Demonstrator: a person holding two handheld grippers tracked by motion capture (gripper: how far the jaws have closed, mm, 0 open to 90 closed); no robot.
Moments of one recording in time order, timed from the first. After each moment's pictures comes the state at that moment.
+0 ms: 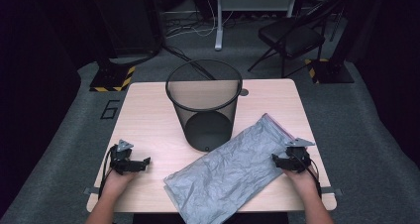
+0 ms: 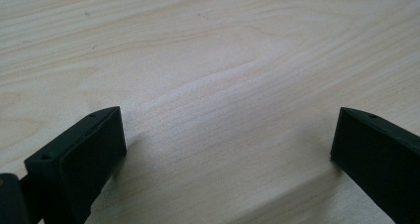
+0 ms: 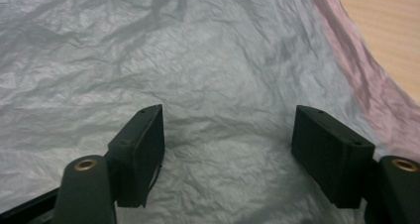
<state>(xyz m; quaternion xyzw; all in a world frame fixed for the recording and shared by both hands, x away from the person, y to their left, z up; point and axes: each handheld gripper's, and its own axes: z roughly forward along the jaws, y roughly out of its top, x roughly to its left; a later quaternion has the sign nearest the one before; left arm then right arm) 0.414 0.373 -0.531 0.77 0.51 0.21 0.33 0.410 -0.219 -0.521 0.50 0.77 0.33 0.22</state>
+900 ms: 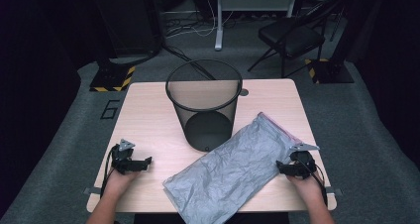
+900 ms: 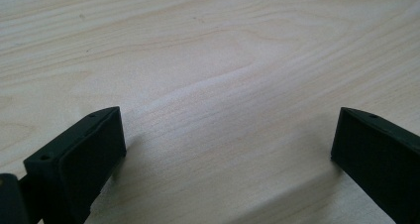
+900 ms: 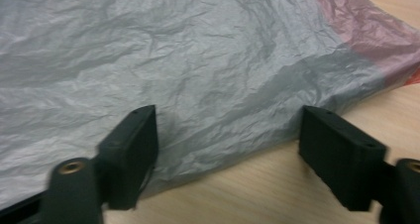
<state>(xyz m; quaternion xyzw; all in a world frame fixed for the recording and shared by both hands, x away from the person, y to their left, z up) 0.415 0.368 -0.531 0.77 0.51 0.21 0.33 0.389 -0.226 -0.517 0.54 0.76 0.29 0.20</state>
